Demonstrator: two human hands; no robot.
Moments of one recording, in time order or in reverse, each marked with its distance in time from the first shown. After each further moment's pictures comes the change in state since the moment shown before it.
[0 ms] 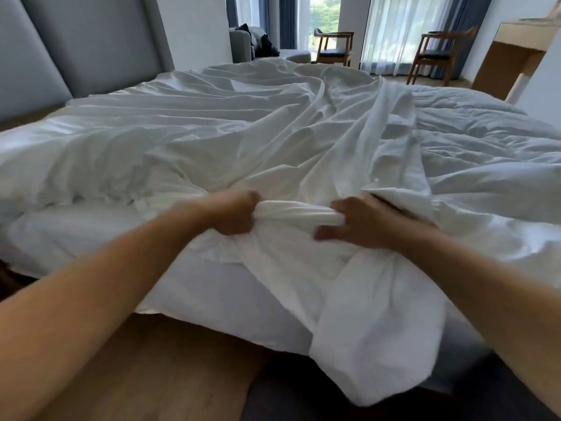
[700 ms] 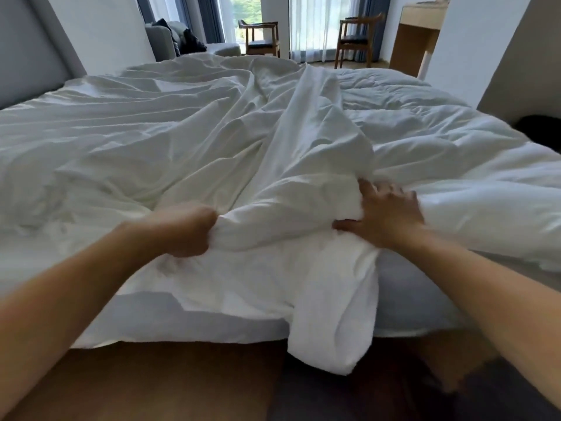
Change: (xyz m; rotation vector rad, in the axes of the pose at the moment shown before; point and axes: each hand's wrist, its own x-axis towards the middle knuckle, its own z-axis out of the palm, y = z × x) left_hand -0.024 0.036 0.005 0.309 -0.089 0.056; right_hand -0.098 0.071 0.011 -0.338 0.179 0.583
